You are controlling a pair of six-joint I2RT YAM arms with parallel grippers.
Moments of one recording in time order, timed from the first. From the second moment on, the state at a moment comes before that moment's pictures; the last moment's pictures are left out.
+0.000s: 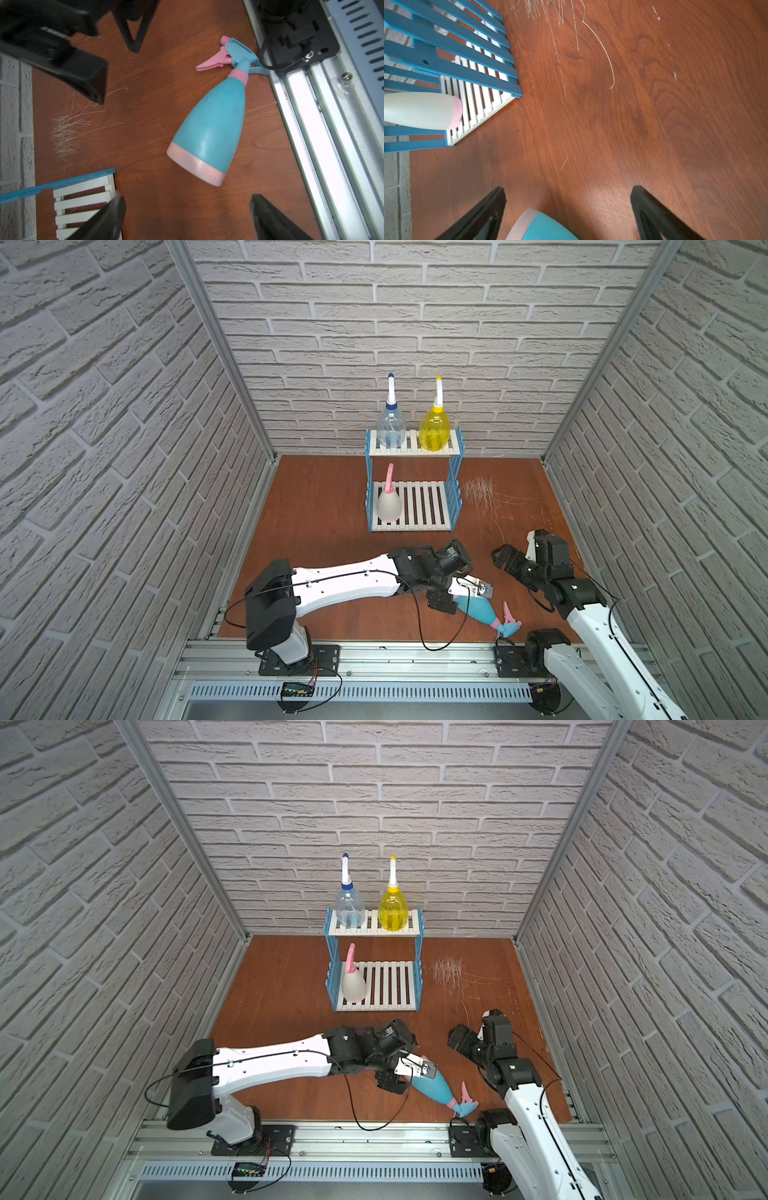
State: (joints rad) left arm -1.21 1.65 1.29 -0.55 0.01 0.73; right arm 0.12 0.70 0.53 -0.64 -0.14 0.67
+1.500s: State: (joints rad) left arm -1.19 2.05 1.52 -0.75 0.10 0.77; right arm -0.03 0.69 0.43 -0.58 -0.24 0.63
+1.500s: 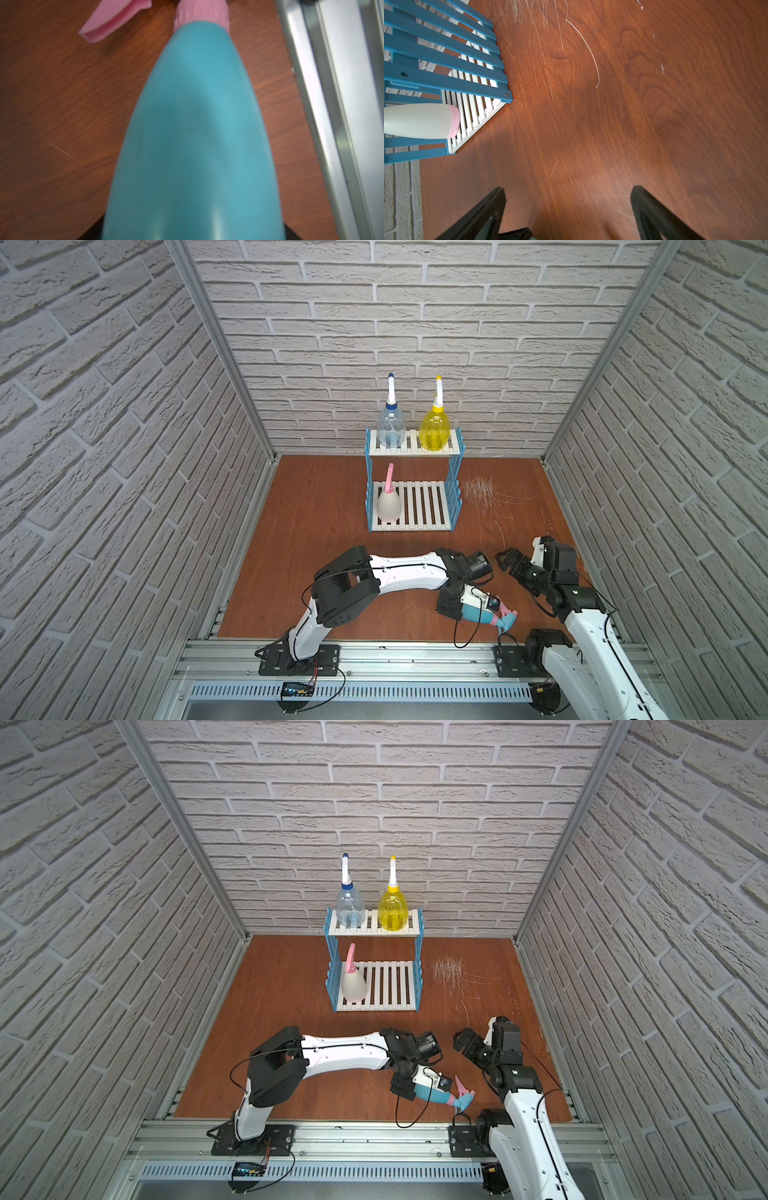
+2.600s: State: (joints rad) left arm -0.88 1.33 0.92 -0.01 0.06 -0.14; right arm -0.02 0.96 1.02 -0.55 -0.68 0.83
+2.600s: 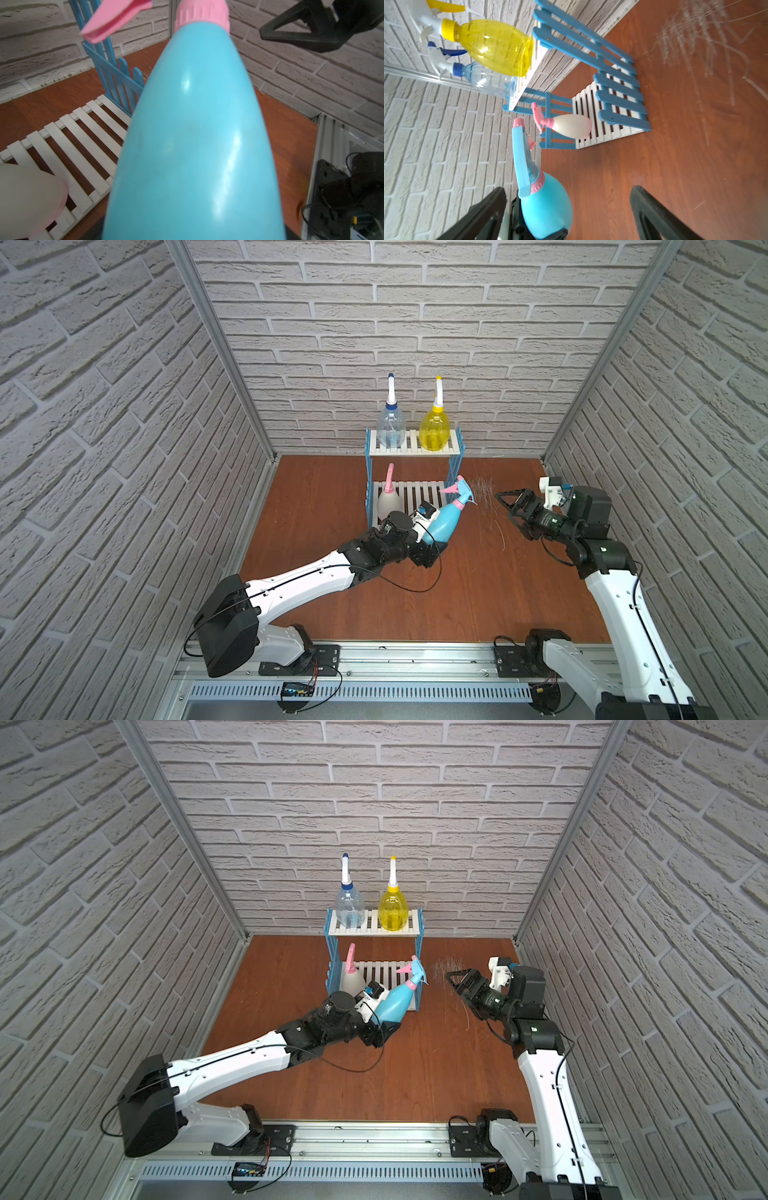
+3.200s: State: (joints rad) left arm -0.87 1.32 0.91 0.06 0.10 -0.15; right arm 0.22 1.16 1.28 -0.59 -0.70 0.68
